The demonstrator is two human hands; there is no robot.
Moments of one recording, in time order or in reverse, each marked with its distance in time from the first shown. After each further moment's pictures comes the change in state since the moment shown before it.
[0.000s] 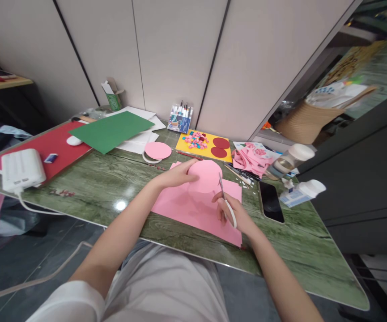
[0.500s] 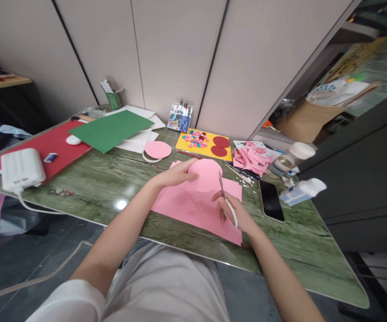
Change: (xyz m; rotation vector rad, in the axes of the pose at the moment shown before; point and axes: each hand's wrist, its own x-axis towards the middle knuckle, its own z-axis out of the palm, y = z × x) left_hand -0.001 0.001 -0.002 0.026 -0.012 -0.009; right_hand 0.000 0.002 -0.001 -0.019 0.000 -0.025
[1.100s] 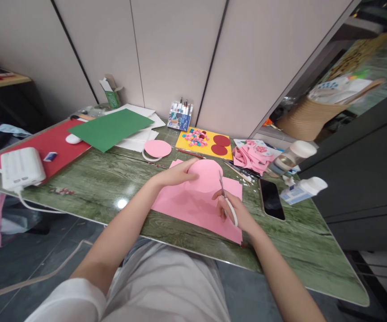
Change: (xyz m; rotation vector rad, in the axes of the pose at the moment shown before) left_hand 0.000 0.001 0.001 0.031 -0.035 0.000; right_hand 0.000 -0.002 -0.001 -0.064 0.009 0.011
